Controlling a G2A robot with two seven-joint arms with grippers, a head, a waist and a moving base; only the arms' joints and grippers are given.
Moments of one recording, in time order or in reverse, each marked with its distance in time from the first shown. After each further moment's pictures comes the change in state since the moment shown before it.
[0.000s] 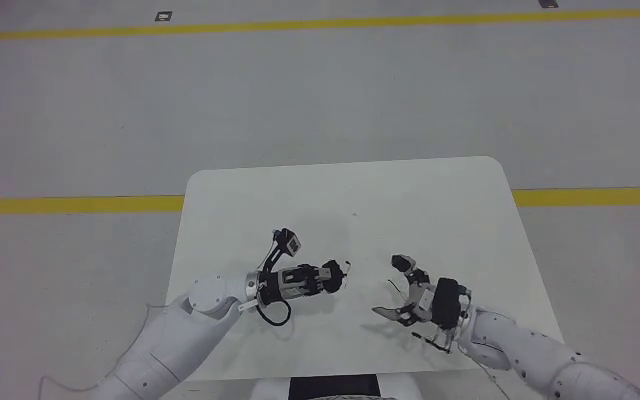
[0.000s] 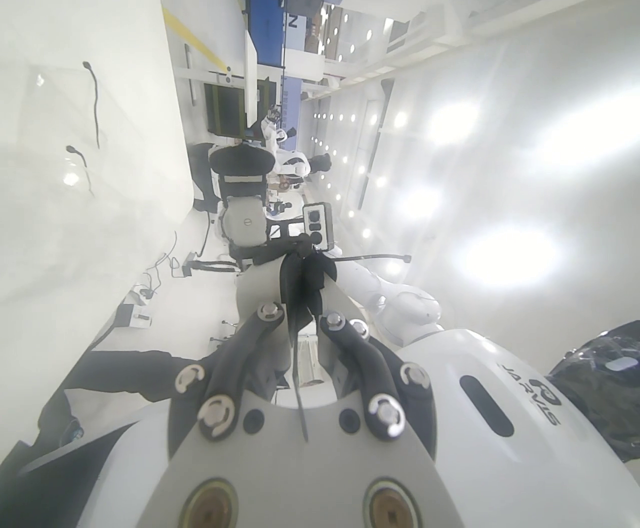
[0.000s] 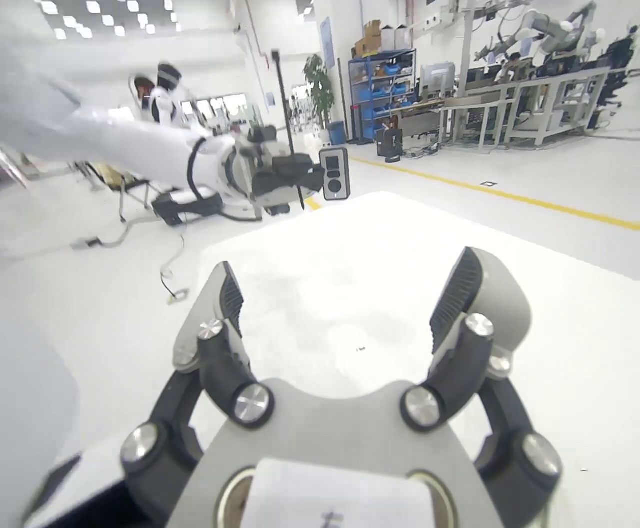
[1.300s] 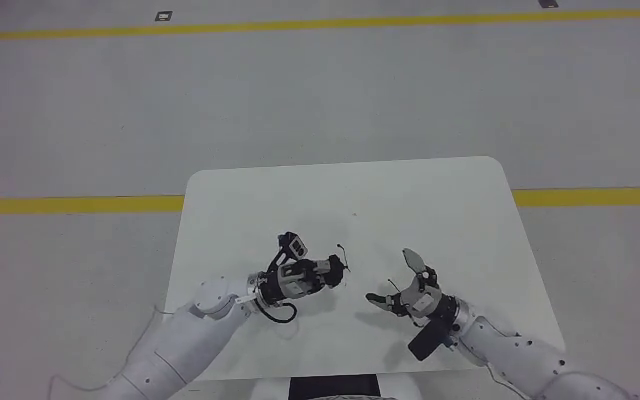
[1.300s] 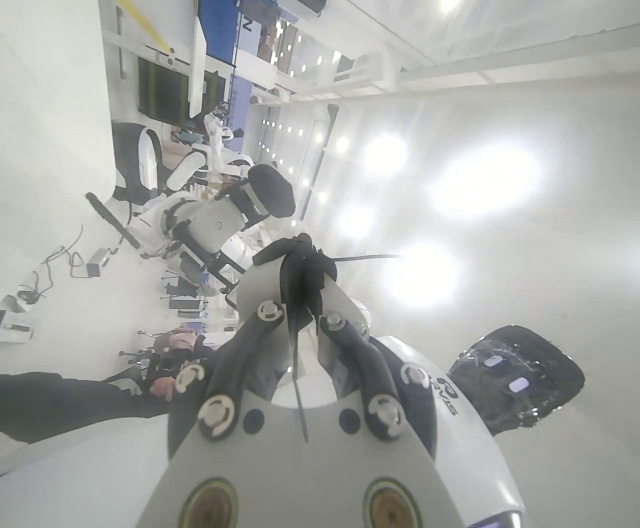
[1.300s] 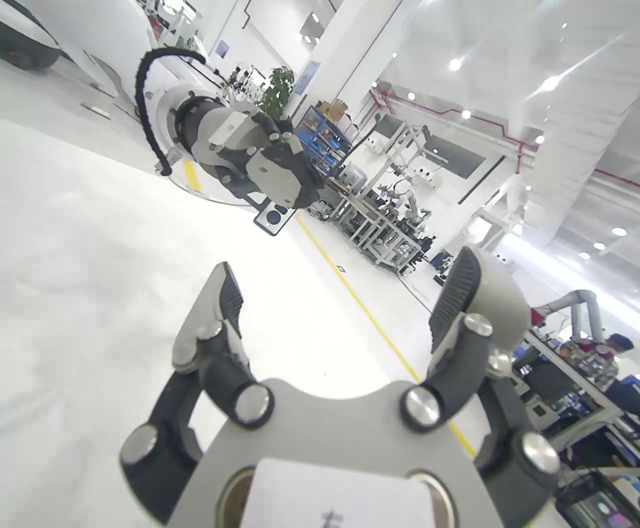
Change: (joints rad) left arm 0.000 -0.029 0.029 0.034 -0.263 0.058 -0.053; right arm -0.047 -0.068 0.095 0.012 -0.425 0.605 -0.174
